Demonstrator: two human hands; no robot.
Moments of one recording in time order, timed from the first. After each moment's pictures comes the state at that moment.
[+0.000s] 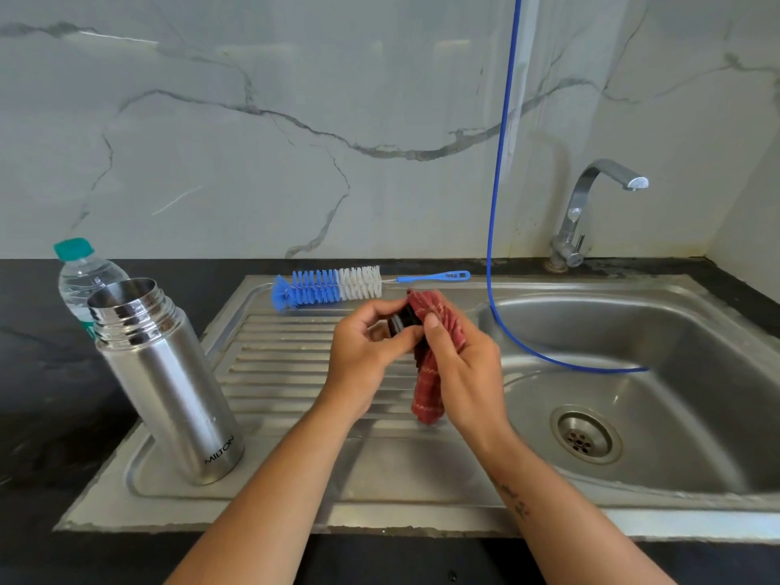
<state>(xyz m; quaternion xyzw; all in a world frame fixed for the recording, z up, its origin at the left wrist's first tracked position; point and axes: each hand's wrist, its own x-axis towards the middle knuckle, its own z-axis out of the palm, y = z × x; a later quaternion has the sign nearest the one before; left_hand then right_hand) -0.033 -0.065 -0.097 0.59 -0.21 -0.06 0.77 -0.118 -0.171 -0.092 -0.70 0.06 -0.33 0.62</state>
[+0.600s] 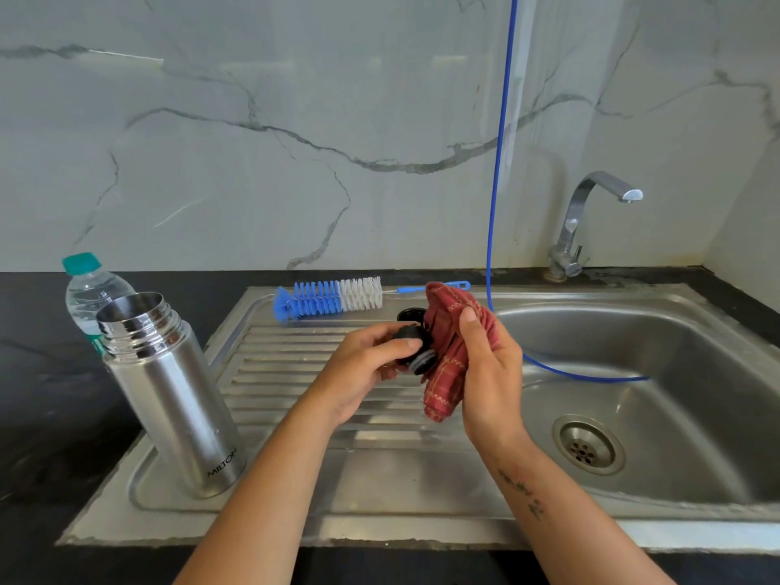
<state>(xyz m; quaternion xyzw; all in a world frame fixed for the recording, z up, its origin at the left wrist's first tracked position) -0.015 -0.051 -0.091 0.64 -0.24 -0.25 0.69 -0.122 -0.172 -0.076 -0.57 0.07 -0.36 0.73</state>
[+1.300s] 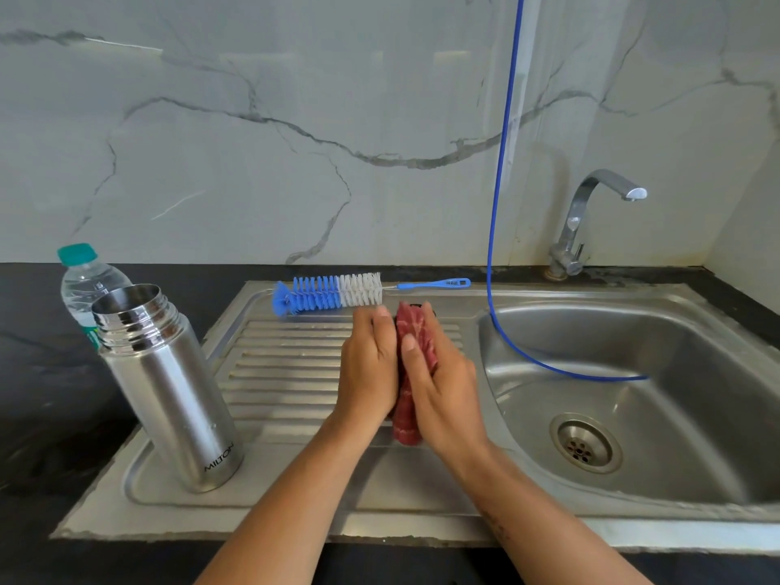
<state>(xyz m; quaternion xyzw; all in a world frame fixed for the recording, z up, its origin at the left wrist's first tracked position) -0.043 -0.073 -0.094 0.78 -0.19 0.12 0.59 -0.118 -0.151 -0.097 -0.79 0.03 -0.32 0.52</state>
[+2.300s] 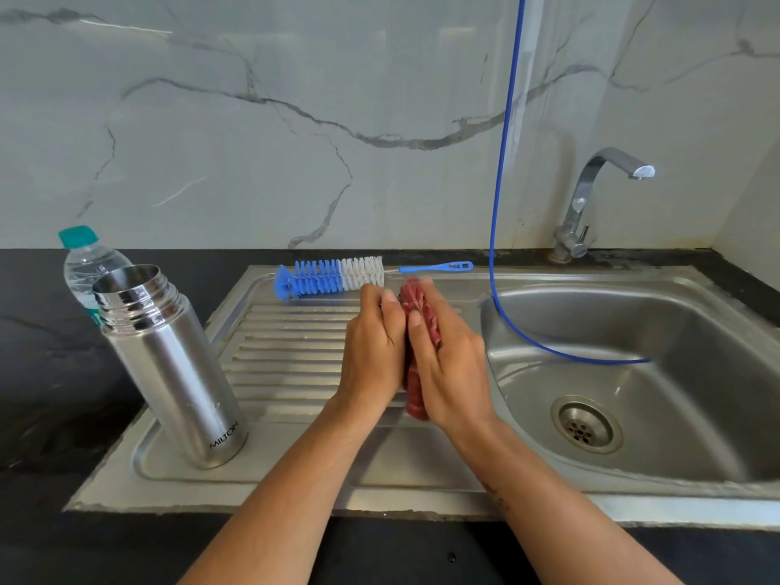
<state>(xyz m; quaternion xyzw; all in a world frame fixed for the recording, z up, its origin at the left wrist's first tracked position) -0.046 -0.075 -0.096 0.77 -0.23 0.15 0.57 -0.119 -0.156 -0.091 -0.80 0.04 -0.36 0.48</state>
